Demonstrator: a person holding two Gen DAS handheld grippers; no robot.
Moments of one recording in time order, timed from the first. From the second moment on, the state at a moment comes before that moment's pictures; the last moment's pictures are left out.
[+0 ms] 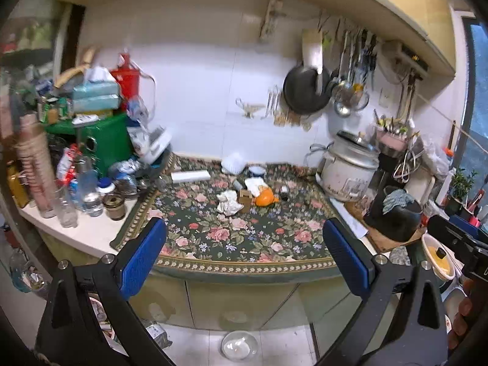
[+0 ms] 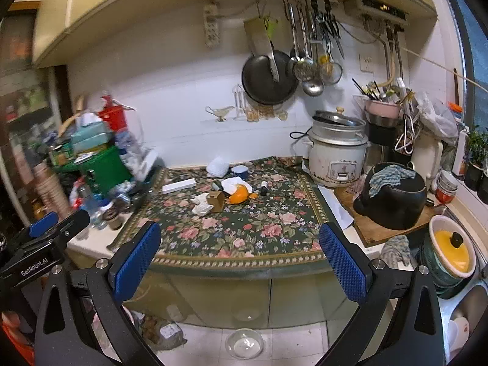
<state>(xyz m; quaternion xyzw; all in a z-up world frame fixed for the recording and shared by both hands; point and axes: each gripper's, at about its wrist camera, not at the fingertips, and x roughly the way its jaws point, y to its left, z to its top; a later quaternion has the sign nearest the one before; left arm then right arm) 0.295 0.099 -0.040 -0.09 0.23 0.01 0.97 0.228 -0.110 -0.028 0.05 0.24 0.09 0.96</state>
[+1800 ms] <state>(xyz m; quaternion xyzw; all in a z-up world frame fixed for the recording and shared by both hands) 0.734 0.078 -0.248 -0.14 0.48 0.10 0.86 0.792 -0.113 -0.284 0.08 0.55 0.20 0.81</state>
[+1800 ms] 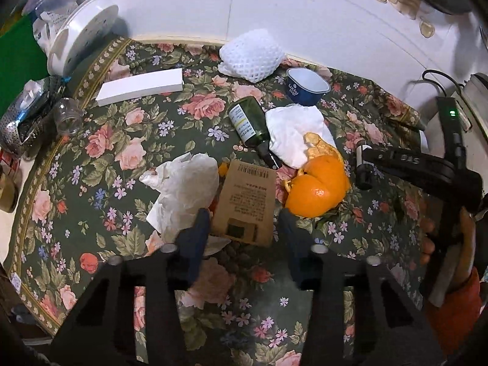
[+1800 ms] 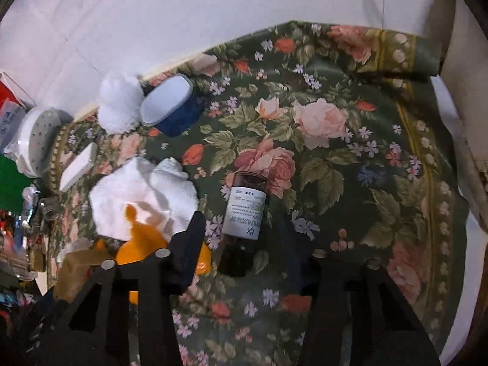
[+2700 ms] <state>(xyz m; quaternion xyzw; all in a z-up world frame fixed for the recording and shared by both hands) 0.659 0.074 -0.141 -0.13 0.36 0.04 0.92 0.677 -0.123 -0.183 0.09 0.47 0.22 0.85</state>
